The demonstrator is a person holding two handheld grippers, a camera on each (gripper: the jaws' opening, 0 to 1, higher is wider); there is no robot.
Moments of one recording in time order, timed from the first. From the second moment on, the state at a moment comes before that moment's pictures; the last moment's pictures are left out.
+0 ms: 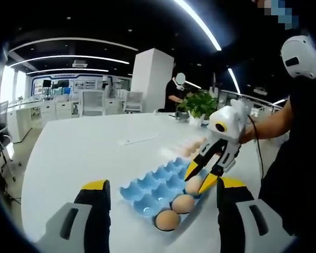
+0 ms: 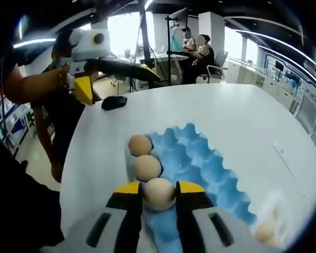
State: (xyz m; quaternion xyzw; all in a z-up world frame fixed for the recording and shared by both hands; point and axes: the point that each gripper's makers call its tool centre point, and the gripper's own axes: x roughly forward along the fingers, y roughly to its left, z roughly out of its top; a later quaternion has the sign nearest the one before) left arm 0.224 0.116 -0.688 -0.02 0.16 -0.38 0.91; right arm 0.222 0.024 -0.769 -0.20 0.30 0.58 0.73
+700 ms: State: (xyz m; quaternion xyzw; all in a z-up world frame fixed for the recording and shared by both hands) left arm 0.222 0.117 -0.689 -0.02 0.17 -0.37 0.91; right arm 0.220 0.021 -0.784 -0.20 0.28 0.60 0.73
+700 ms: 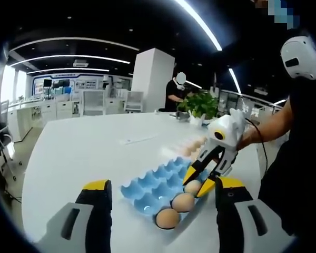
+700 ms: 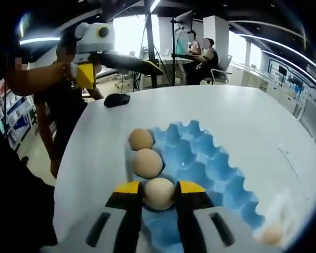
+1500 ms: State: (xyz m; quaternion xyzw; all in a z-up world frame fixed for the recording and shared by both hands) left arm 0.223 0.112 -0.685 -0.02 0.16 -0.38 0.91; right arm 0.218 -0.015 -0.768 -0.17 0.24 0.59 0.75
